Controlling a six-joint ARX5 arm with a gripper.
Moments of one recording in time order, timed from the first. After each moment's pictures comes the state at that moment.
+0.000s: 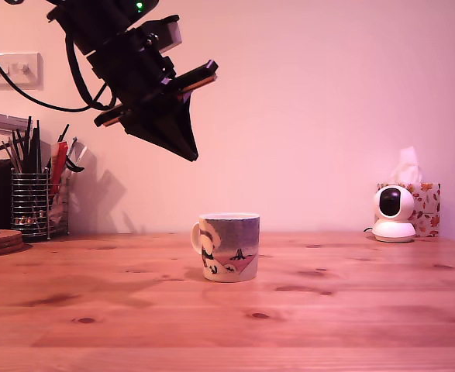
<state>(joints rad) -0.55 1.65 1.27 -0.37 0.14 -0.13</state>
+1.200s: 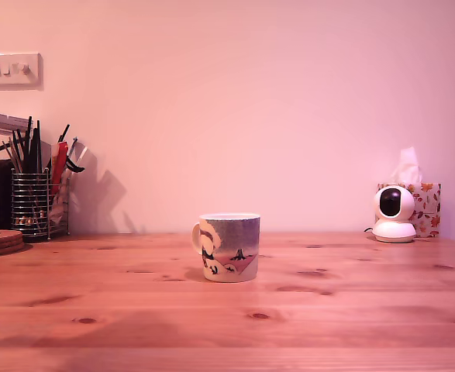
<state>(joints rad) -0.17 0.72 0.44 -0.13 0.11 -0.15</state>
